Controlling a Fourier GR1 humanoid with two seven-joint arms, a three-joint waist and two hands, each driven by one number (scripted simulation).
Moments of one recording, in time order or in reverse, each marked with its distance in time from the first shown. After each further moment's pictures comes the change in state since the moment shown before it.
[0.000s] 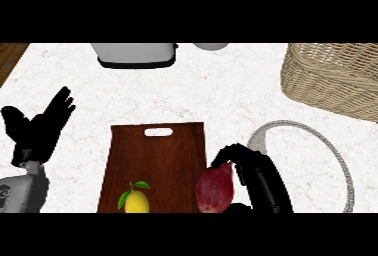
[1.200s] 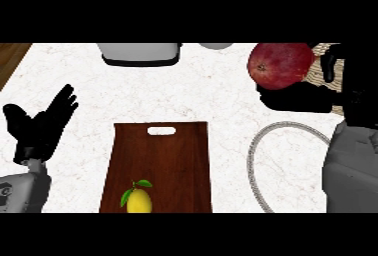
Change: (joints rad) left arm -0.013 -0.009 -0.002 -0.012 -0.005 -0.018 0.009; right arm -0.762 -0.087 -0.467 -0.020 0.109 0.239 0.593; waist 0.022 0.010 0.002
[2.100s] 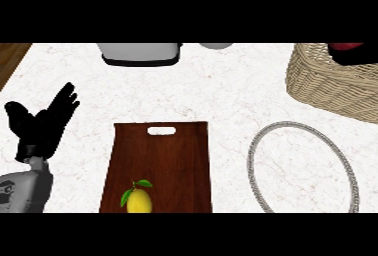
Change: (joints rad) left arm -0.014 -0.012 0.004 0.003 -0.013 0.008 0.005; right arm -0.004 -0.274 -0.304 0.493 -0.085 -0.166 -0.407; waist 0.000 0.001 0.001
